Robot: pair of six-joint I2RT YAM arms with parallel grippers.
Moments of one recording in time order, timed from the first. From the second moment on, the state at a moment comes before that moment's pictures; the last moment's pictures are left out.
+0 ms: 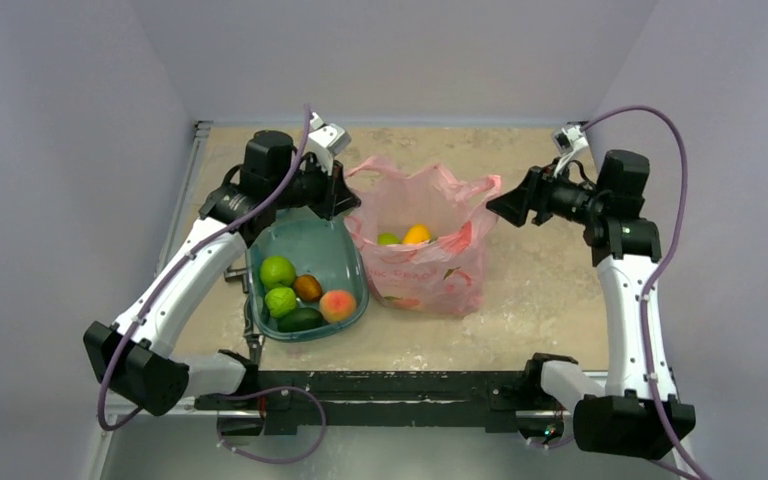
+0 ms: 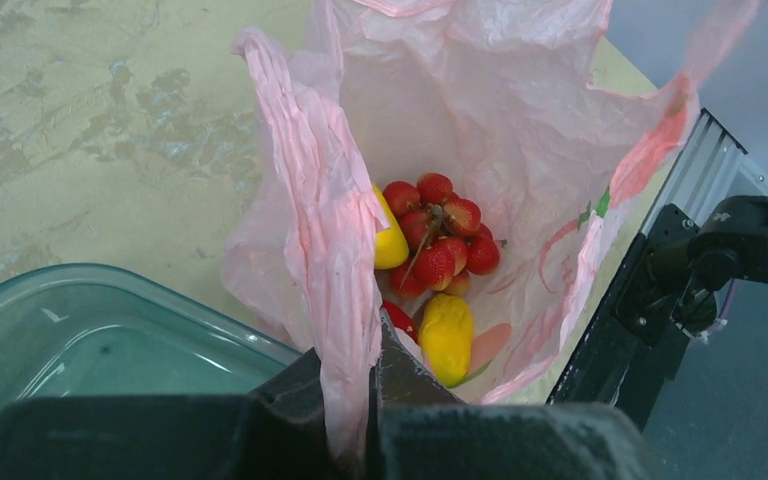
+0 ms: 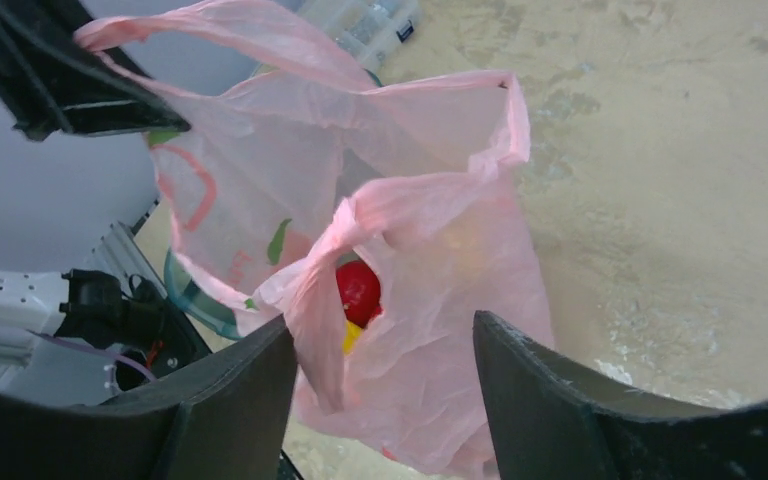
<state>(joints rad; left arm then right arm) -0.44 1.31 1.34 -0.51 0.52 -0.08 -0.14 1.03 1.21 -0.63 -0.93 0.07</state>
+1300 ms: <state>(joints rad) -0.82 1.62 1.78 -0.61 0.75 0.64 0.09 0.68 1.10 -0.84 -1.04 -0.82</state>
